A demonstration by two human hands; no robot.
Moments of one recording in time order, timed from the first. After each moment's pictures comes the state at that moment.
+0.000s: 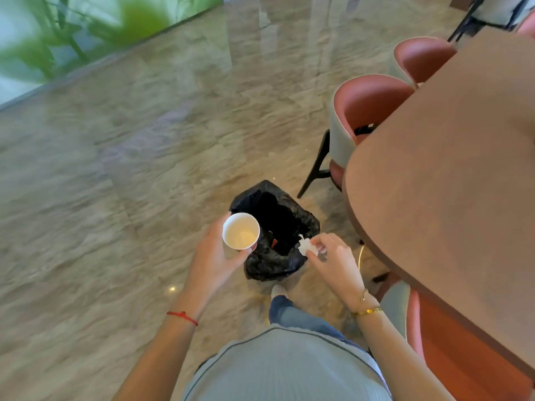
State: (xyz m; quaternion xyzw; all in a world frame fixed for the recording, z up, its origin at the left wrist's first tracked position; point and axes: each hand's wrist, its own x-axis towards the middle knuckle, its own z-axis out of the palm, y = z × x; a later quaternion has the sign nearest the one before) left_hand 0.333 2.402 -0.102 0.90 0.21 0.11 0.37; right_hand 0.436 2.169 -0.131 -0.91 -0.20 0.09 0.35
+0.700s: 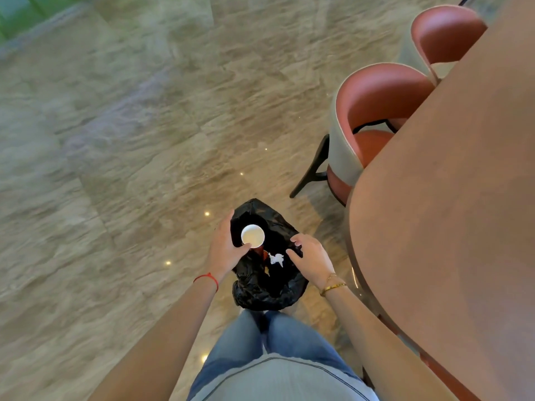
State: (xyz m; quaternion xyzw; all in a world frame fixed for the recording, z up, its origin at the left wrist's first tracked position) left_hand 0.578 2.477 -0.202 0.87 0.26 -0.06 0.41; right_hand 0.648 2.262 -0.202 -0.91 -0.15 0.26 0.29
